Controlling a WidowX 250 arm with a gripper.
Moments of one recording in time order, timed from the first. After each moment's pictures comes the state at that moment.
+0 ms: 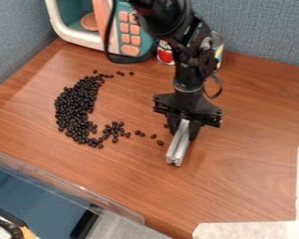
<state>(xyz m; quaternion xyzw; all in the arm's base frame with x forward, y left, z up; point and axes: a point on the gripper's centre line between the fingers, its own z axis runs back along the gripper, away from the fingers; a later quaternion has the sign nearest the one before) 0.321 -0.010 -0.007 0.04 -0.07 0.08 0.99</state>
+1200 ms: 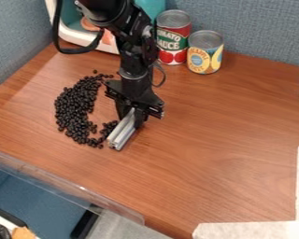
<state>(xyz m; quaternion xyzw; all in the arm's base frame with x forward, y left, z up) 0.305 0.079 -0.008 0.09 -0.03 0.02 1.00</state>
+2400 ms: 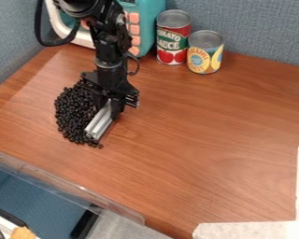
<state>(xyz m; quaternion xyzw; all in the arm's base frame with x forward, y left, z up) 0.305 0.116 -0.006 0.08 -0.01 0.06 0.99</state>
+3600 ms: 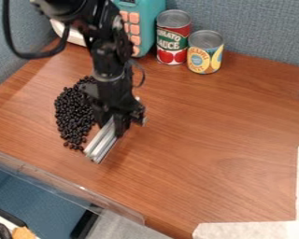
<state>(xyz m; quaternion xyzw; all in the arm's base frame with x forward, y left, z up) 0.267 0.061 0.016 0.04 -0.04 0.00 1.00</state>
